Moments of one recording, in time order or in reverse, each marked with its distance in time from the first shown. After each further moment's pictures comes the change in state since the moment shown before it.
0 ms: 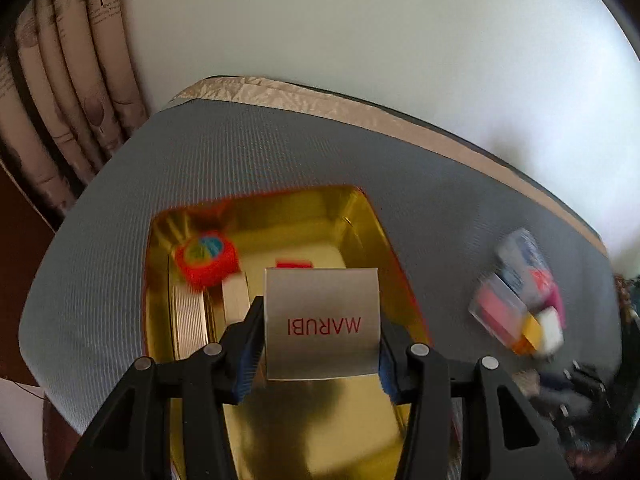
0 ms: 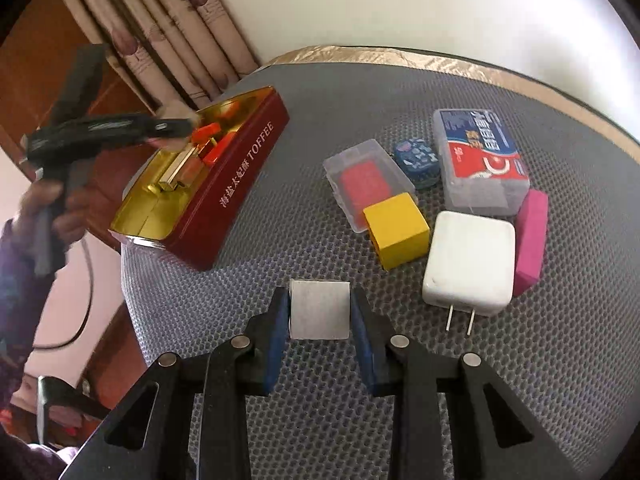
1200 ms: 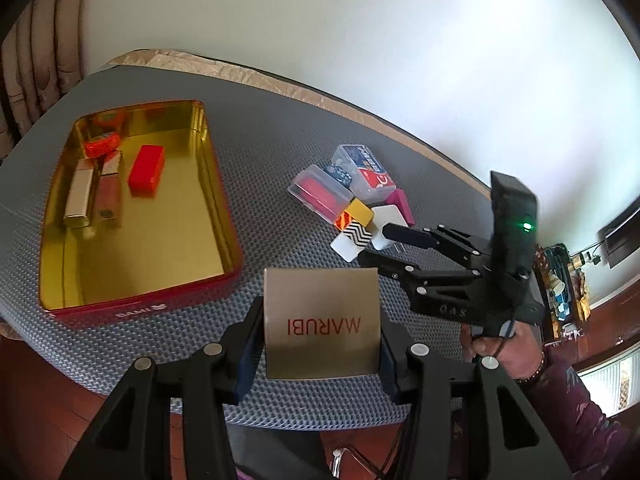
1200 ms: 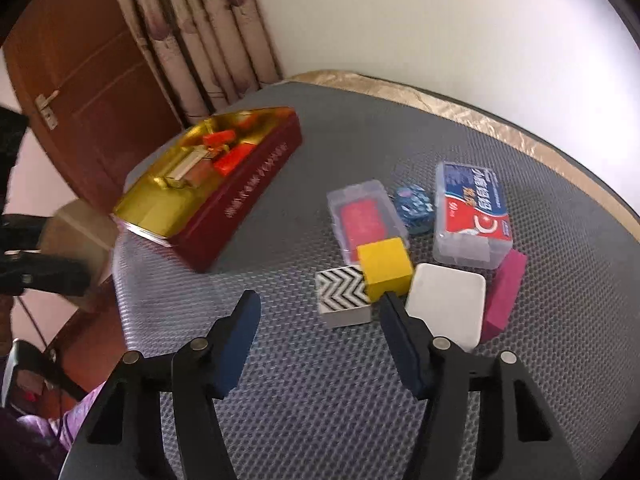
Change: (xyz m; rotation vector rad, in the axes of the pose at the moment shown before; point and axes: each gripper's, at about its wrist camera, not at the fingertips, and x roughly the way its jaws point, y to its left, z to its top) left arm -0.092 -0.085 -0.133 0.012 0.028 -0.327; right arm -0.007 0.005 0.010 -0.169 -0.048 -0.048
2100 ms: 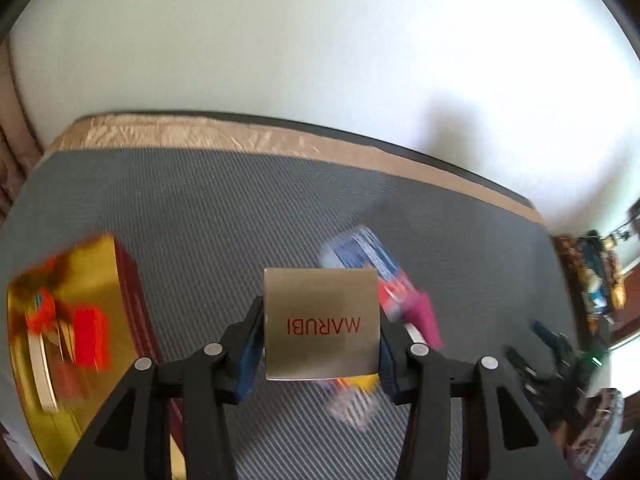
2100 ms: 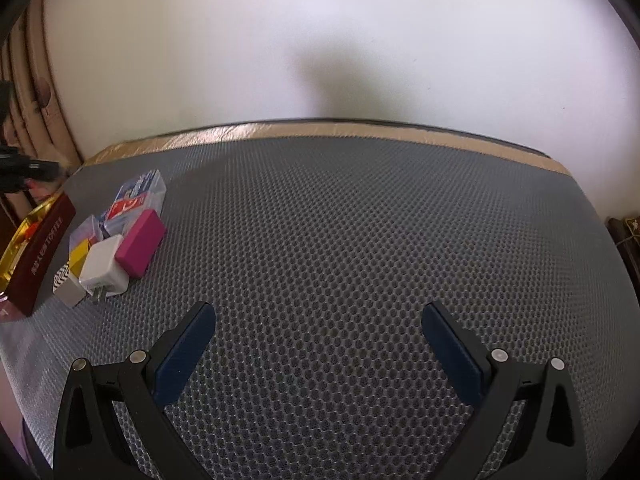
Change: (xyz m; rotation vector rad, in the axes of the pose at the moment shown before) left arm 0.097 -0.054 0.127 0.139 0.027 0.074; right arm -0.103 -0.142 -0.113 0.398 -0.194 -0.517
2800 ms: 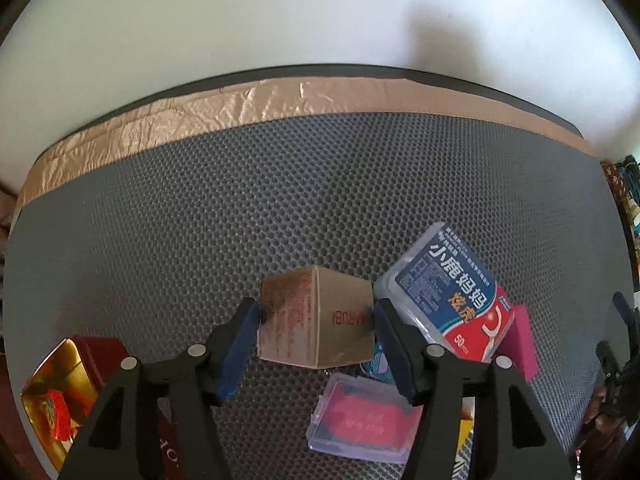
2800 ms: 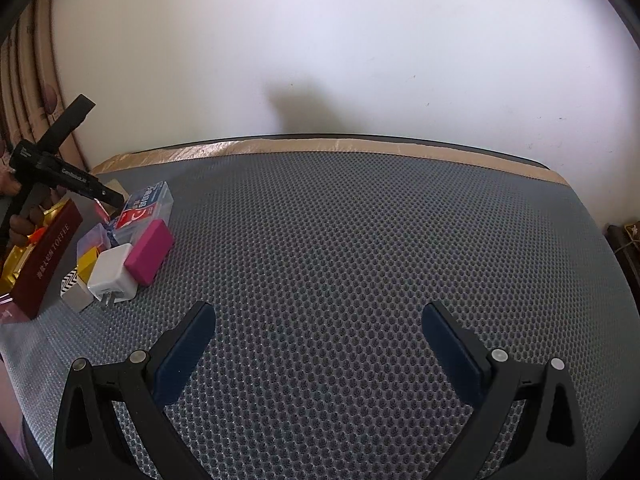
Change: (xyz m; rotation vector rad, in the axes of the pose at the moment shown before) left arm 0.129 0.007 0.069 0.218 0.233 0.157; right arm -0.020 -0.005 -0.007 0.022 -0.071 -0.019
